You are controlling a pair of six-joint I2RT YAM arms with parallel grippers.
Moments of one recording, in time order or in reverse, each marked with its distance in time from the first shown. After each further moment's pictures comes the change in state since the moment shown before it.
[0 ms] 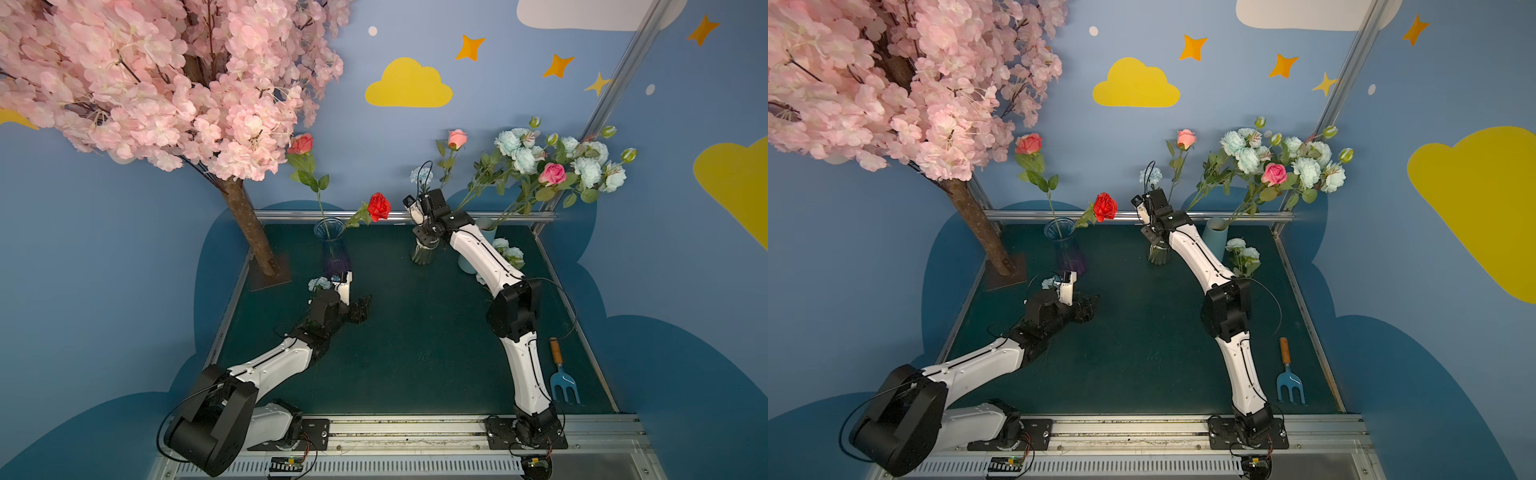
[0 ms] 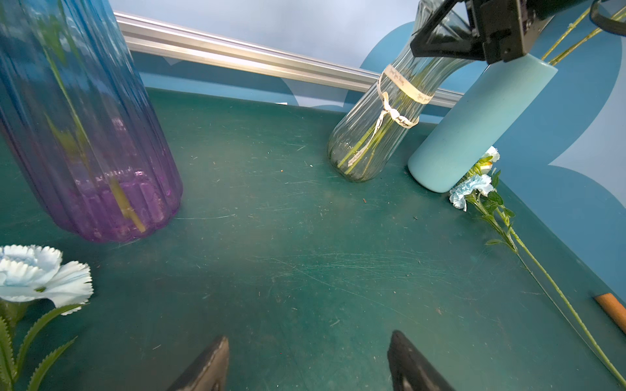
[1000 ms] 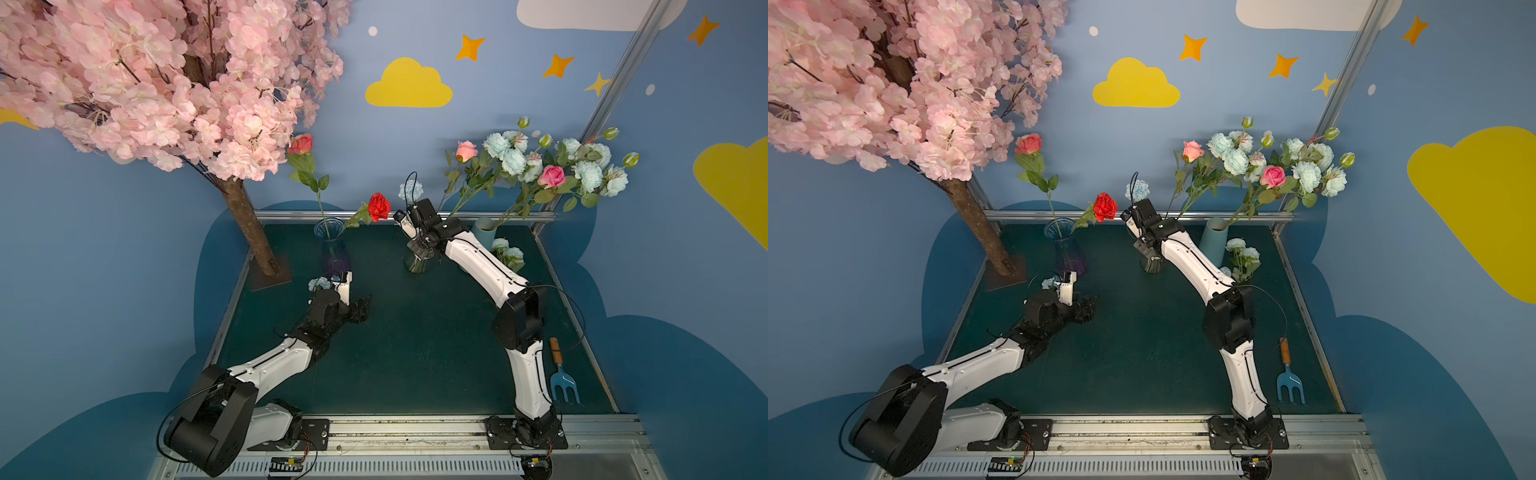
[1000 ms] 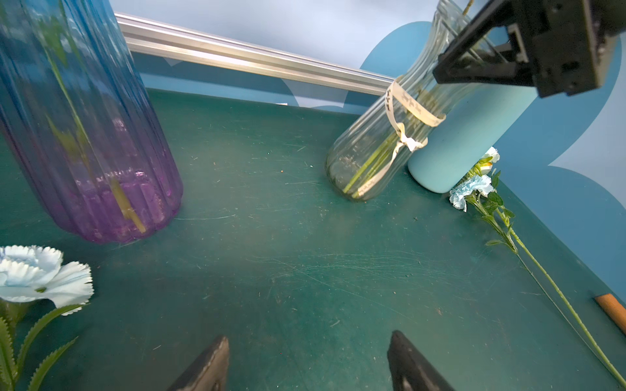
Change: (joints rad) left arm 0.000 0.000 0.000 0.002 -0.003 0.000; right arm 0.109 -0.148 -0.175 -0.090 0.084 -0.022
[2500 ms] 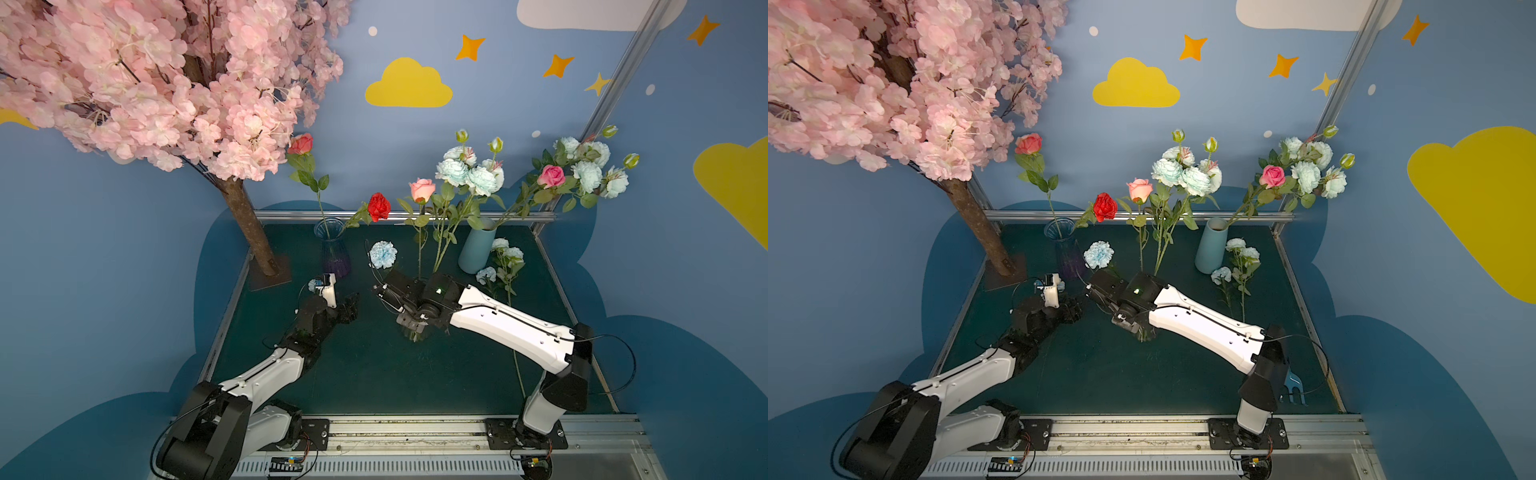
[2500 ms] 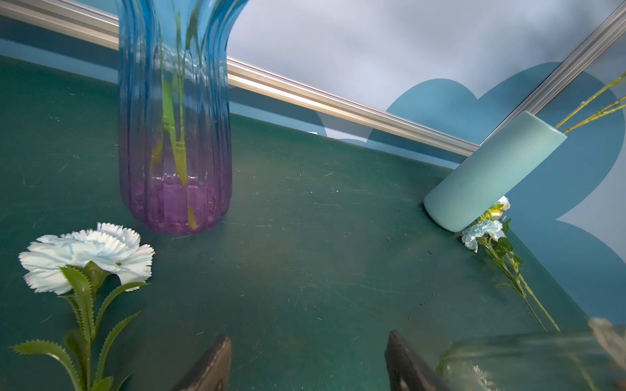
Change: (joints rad) left arm 0.077 -0.088 -0.100 0.083 -0.019 -0.084; right arm 0.515 -0.430 -0.415 -0.343 0.167 0.269
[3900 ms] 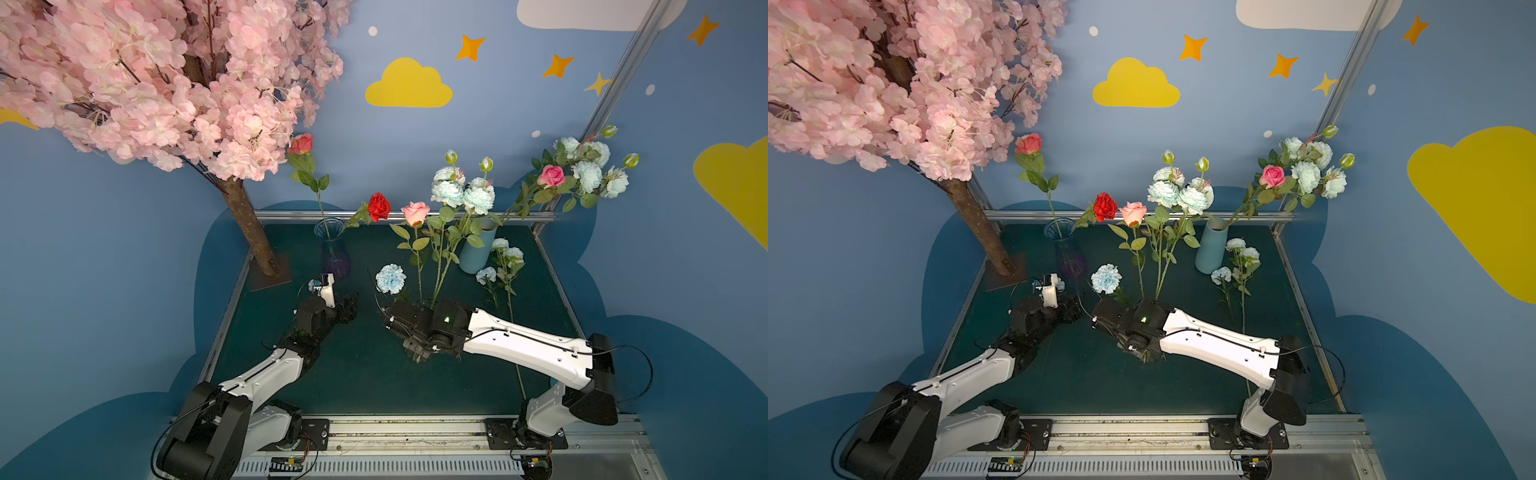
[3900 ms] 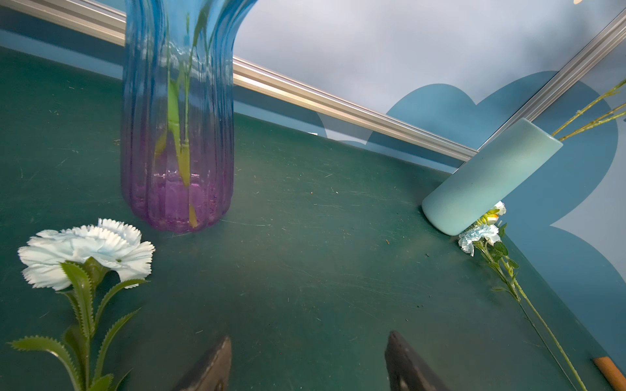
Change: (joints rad) left arm 0.014 0.000 -0.006 0.009 0.015 -0.018; right arm 0.073 -0.136 -0.249 0.072 -0.003 0.153
